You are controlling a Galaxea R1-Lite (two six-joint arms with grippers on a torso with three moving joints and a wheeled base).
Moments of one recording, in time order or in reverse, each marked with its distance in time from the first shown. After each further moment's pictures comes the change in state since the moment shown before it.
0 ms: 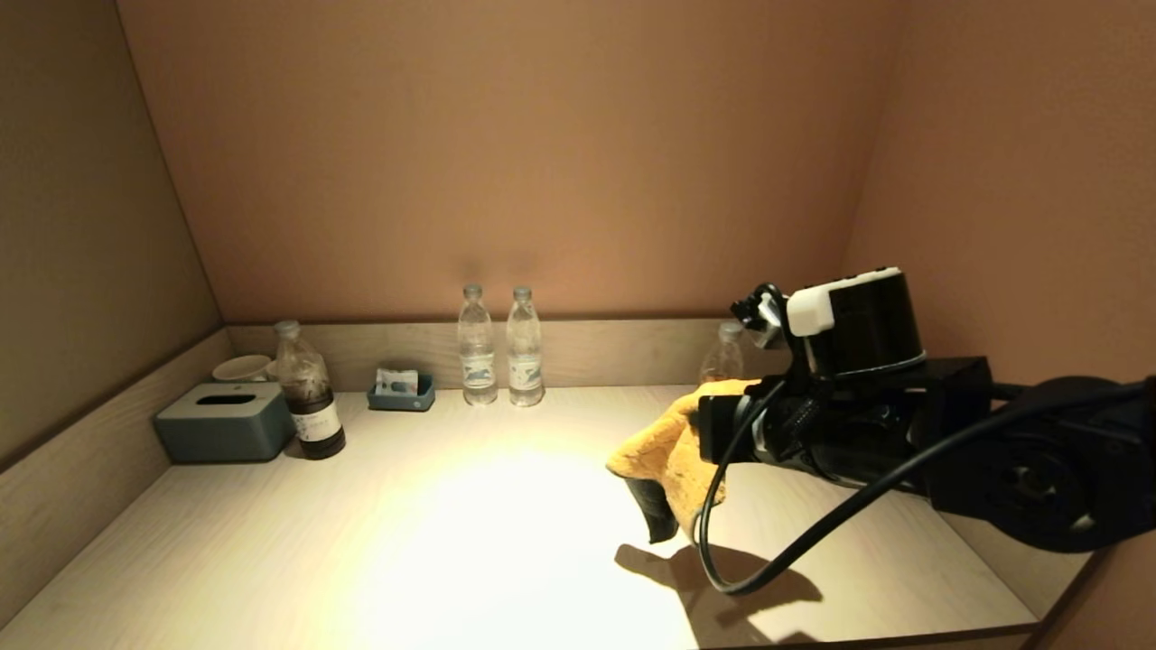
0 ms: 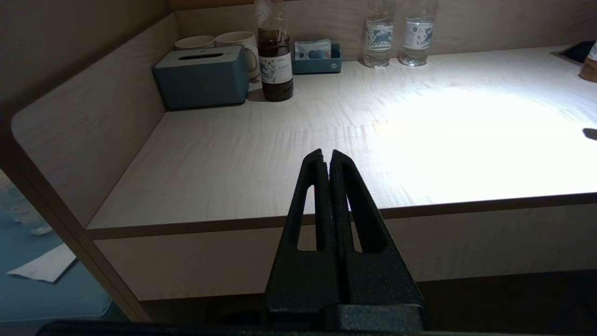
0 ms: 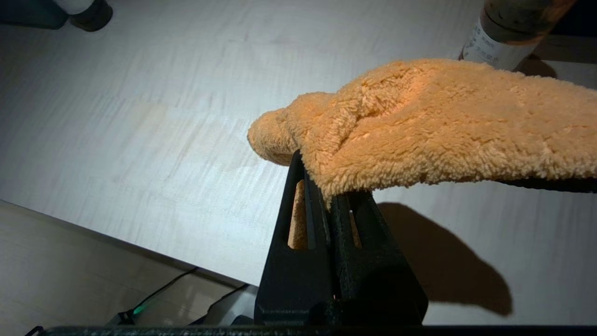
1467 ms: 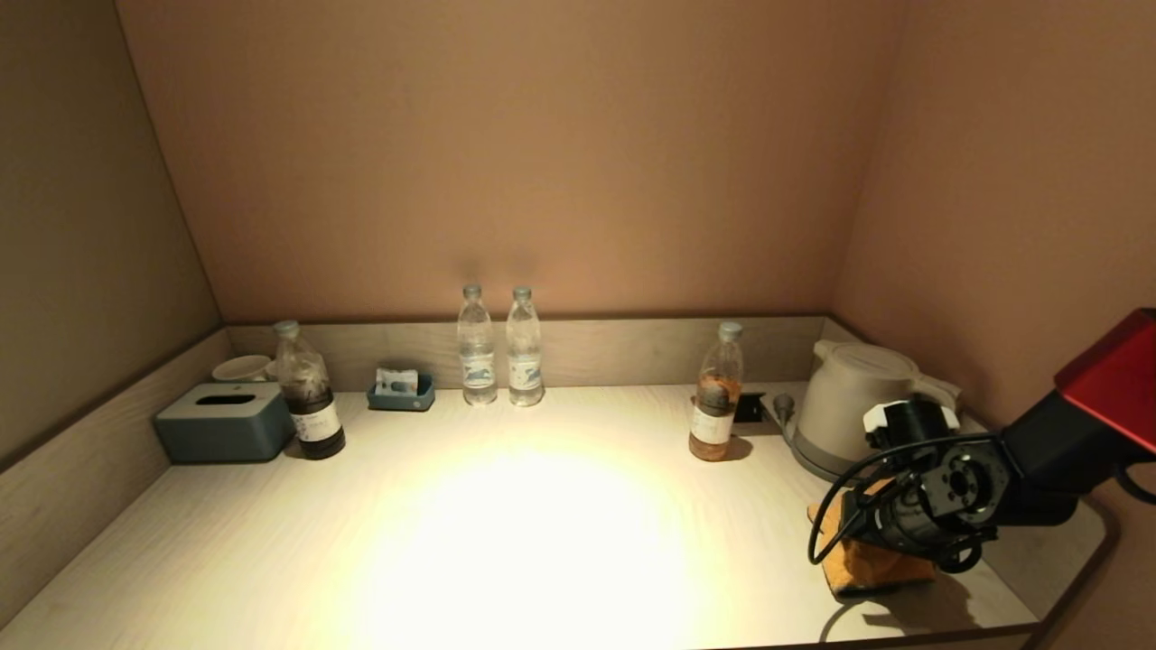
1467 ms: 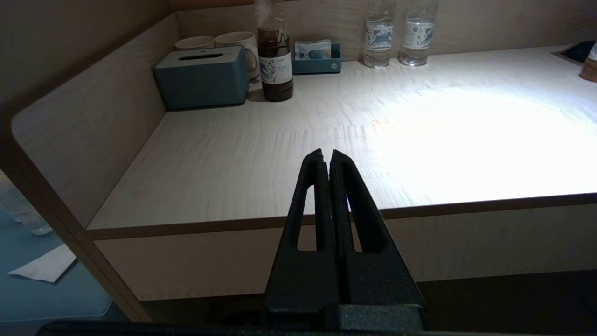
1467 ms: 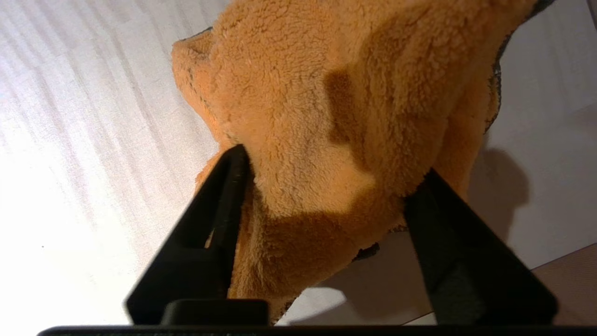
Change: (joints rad) left arm 0.000 0.000 0.000 0.000 0.000 0.000; right arm -0.543 0.434 0.071 0.002 -0.156 0.007
